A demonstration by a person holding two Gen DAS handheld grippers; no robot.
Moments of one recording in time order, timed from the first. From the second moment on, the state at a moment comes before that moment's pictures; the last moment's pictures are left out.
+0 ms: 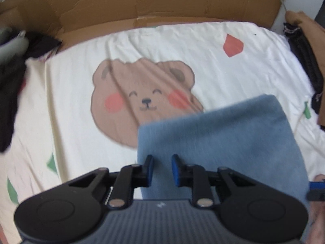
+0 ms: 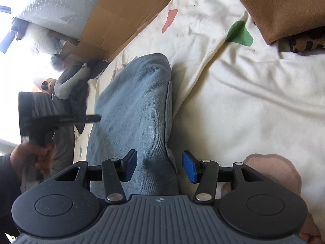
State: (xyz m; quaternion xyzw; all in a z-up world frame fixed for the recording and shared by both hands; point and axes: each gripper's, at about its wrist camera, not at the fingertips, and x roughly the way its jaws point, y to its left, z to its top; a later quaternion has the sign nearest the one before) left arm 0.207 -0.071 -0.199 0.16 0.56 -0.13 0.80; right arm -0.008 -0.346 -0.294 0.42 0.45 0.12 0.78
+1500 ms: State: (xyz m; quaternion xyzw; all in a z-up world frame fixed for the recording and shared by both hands) left arm 0.222 0.065 -0.231 -0.13 0.61 -0.26 0.74; right arm 0.012 -0.321 -0.248 0.29 0.51 0.01 0.81
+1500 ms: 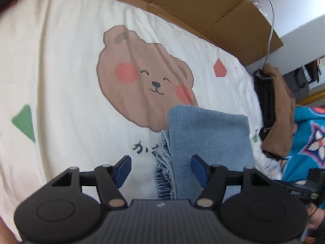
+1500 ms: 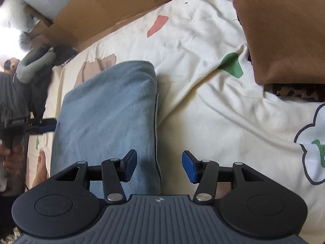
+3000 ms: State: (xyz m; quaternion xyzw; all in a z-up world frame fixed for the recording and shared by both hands) left arm 0.199 0.055 -0.306 -0.27 0.65 -0.34 0.62; right arm 0.047 -0.305 -0.288 0.37 0.48 0.07 0.80
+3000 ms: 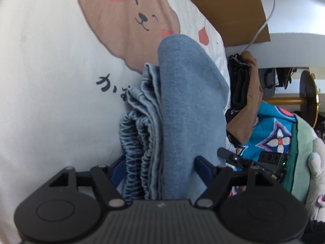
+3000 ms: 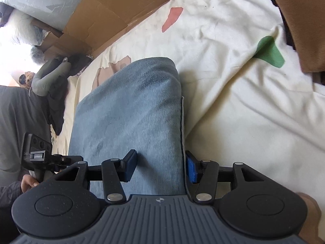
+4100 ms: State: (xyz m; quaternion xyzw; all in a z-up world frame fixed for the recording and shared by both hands) left arm 0.193 0.035 -0.302 -0.22 0.63 -0.38 0.64; right arm 0.055 -0.314 -0.311 0.43 0.49 0.12 0.75
